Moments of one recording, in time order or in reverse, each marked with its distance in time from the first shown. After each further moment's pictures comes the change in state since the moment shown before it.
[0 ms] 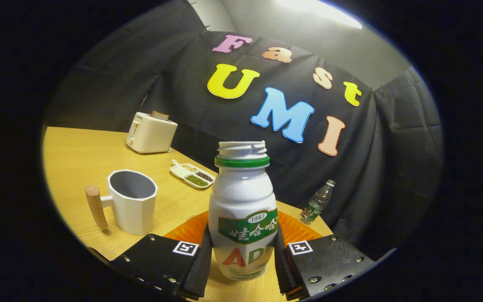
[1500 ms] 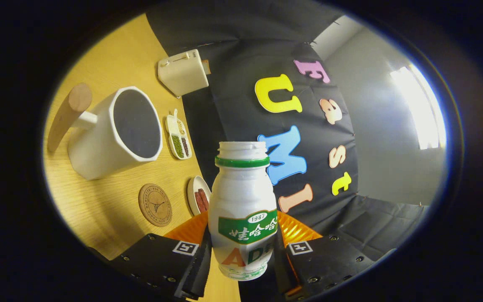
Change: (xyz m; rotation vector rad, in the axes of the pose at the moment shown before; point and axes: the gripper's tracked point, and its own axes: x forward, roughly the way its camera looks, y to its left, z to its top) arm 0.009 0.013 0.031 -0.805 -0.036 -0.220
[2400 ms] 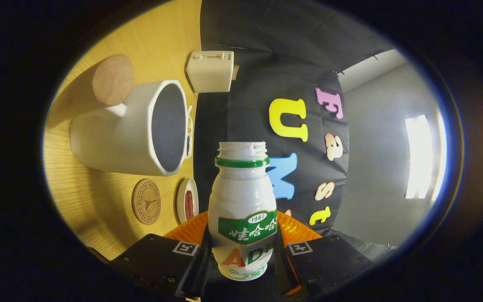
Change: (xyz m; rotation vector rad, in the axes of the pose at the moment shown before) arm 0.009 0.001 0.025 -0.284 -0.067 -0.069
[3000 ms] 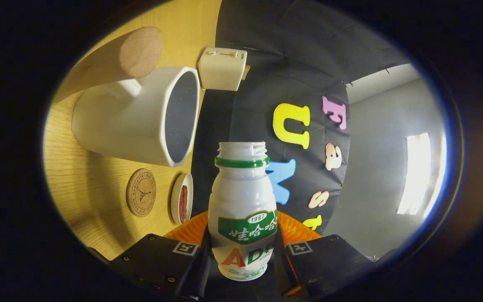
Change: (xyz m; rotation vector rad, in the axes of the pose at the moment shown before) arm 0.002 0.001 -0.003 -0.092 -0.006 -0.004
